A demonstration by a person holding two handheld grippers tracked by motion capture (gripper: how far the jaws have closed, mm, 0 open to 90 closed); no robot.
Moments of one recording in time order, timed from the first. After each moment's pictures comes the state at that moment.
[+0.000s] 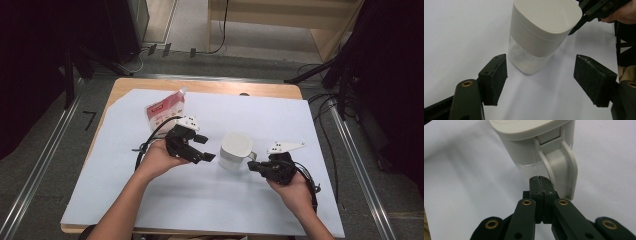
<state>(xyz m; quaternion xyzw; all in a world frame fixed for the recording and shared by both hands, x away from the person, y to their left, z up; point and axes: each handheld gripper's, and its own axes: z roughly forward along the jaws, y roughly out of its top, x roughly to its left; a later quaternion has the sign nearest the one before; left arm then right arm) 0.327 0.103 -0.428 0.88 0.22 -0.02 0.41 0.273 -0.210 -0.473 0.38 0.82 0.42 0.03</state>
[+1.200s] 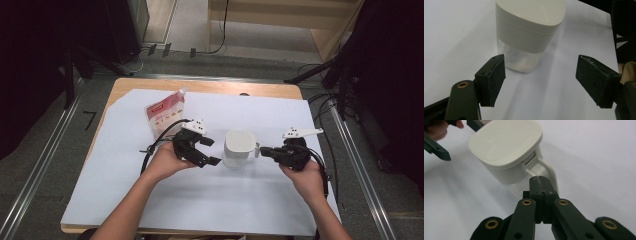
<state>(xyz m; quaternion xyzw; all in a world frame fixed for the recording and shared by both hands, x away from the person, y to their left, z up) 0.329 0.087 -0.439 0.89 0.19 -0.03 0.42 0.301 -0.244 -0.450 0.39 0.80 0.44 0.05</state>
